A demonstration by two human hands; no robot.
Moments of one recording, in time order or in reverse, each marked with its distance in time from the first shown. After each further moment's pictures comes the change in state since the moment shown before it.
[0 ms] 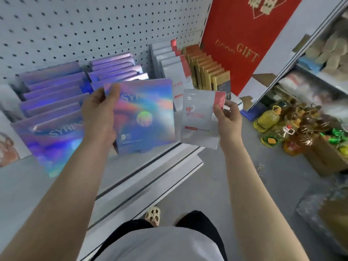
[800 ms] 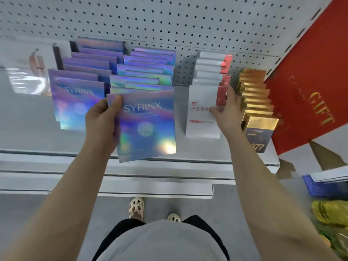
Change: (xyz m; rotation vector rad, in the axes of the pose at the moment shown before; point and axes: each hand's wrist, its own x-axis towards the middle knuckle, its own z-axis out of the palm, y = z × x) left_hand -0.056 -0.048 0.085 -0.065 0.589 0.047; right_hand 0.211 0.011 0.069 -0.553 -0.707 -0.433
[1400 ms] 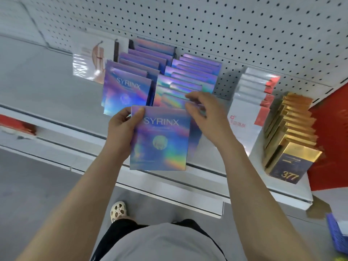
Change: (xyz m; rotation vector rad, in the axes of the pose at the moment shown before) left_hand -0.026 0.000 -0.058 0.032 0.112 -0.046; right_hand -0.054 -0.114 0.067 0.112 -0.355 -0.638
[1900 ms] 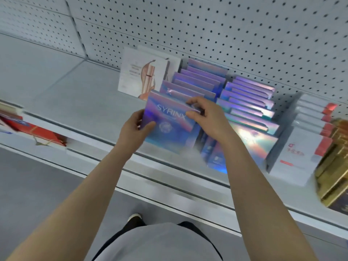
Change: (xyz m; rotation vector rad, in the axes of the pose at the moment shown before) left_hand 0.122 0.034 -0.157 0.511 -0.063 0.180; right_hand 0.105 -0.075 0.140 -0.039 -0.213 0.136
